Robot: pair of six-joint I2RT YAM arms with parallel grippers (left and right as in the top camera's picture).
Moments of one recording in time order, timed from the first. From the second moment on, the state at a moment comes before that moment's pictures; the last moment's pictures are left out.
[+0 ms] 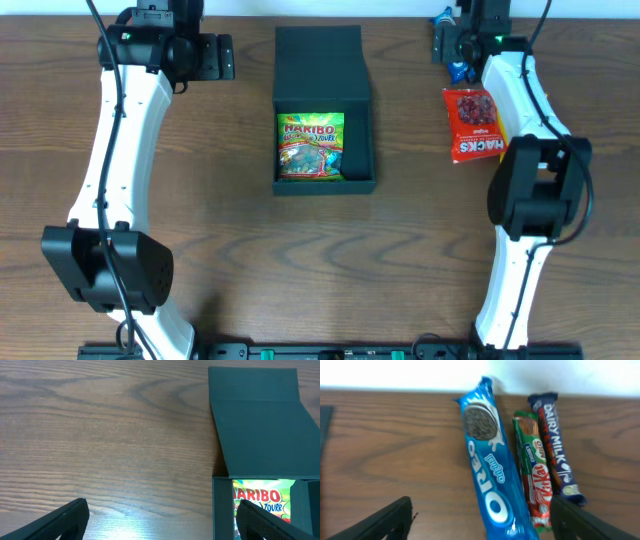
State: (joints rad) left arm -0.07 1.88 1.91 -1.00 -0.01 -0.09; right arm -0.01 2.37 2.02 -0.47 0.04 -0.01
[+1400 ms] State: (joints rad) left arm -0.07 1.88 1.91 -1.00 -0.01 -0.09; right arm 0.00 2.48 2.07 -0.57 -0.03 0.04
